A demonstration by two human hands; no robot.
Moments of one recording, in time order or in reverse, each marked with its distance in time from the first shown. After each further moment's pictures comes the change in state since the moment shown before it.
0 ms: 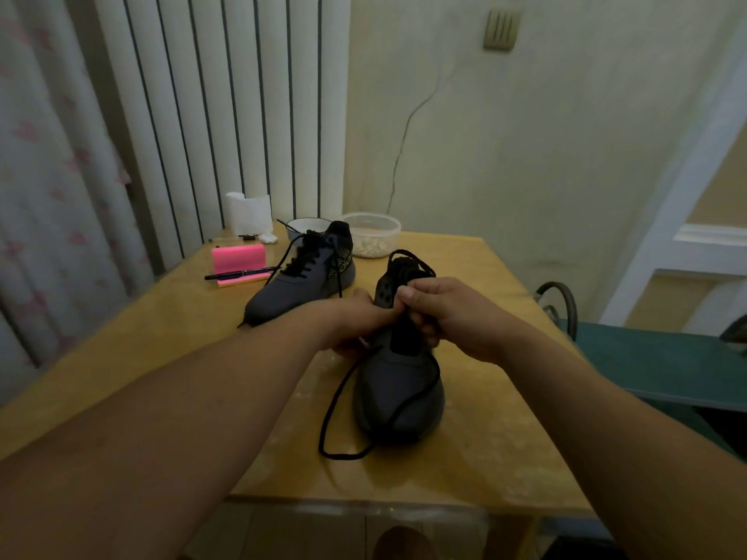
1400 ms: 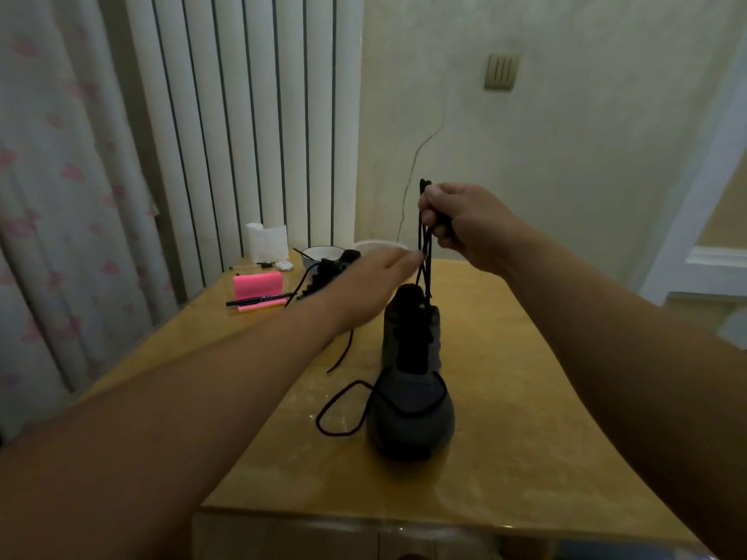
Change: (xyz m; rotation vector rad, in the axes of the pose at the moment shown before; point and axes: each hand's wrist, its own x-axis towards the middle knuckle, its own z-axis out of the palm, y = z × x) left_hand -0.089 0.068 -0.025 -0.024 0.333 0.566; right_hand 0.038 -0.114 -0.046 0.076 0.290 -0.206
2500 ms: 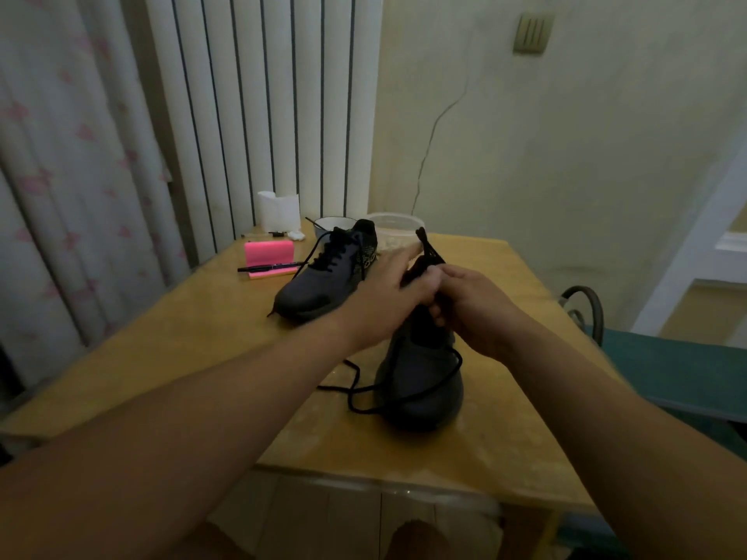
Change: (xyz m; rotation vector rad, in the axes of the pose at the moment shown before) left_hand -0.015 -0.057 0.041 -0.068 0.021 0.080; right_hand -0.069 0.104 0.038 0.159 -0.108 0.220
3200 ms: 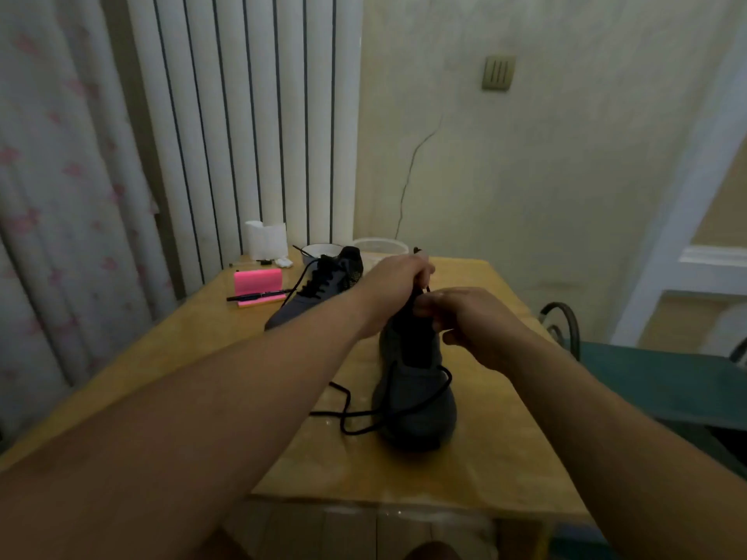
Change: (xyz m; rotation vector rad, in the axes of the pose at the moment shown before) left_hand 0.030 0.061 -0.003 -0.312 0.009 -0.291; right_hand -0.019 -0.025 -0.013 -0.148 0.190 0.122
